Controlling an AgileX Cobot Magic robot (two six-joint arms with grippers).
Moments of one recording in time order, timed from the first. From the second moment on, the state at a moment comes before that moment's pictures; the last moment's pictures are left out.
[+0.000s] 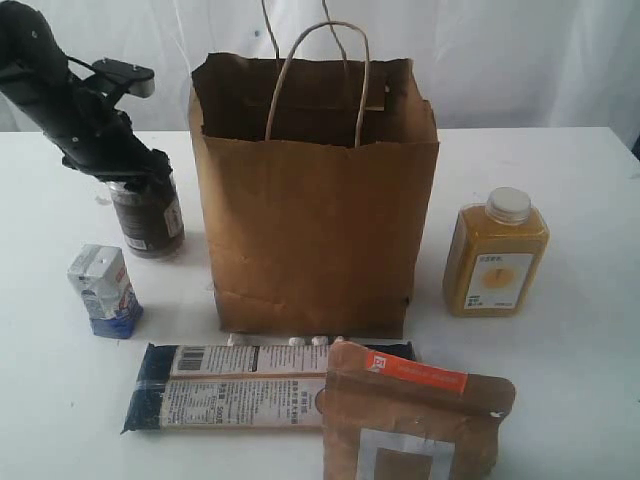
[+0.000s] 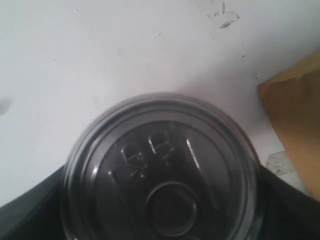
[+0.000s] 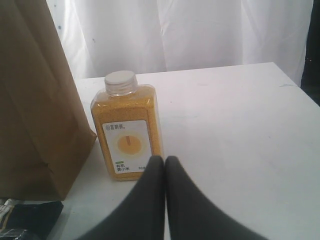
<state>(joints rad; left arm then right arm) -0.21 1.94 -1.59 -0.24 0.86 0.48 0.10 0.01 0.00 0.05 0.23 0.04</state>
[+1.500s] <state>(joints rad) -0.38 1.54 -1.87 -0.51 1.18 0.61 0.10 0.01 0.00 0.05 0.23 0.04</state>
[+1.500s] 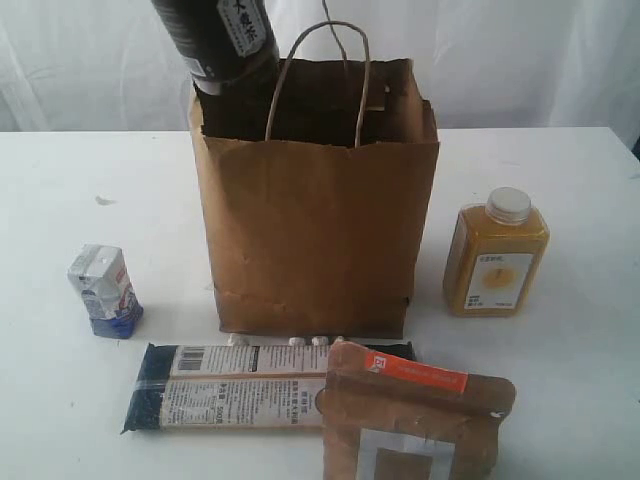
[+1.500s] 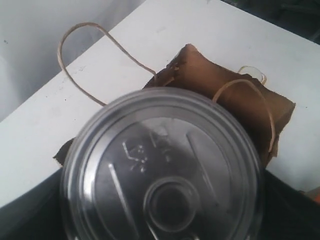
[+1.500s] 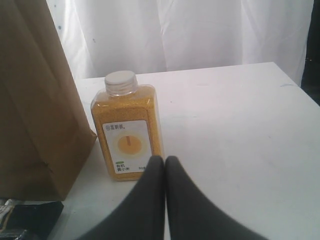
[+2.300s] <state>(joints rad) -0.51 1.71 -1.87 -0.50 1.15 0.64 0.10 0.01 0.00 0.05 0.23 0.04</state>
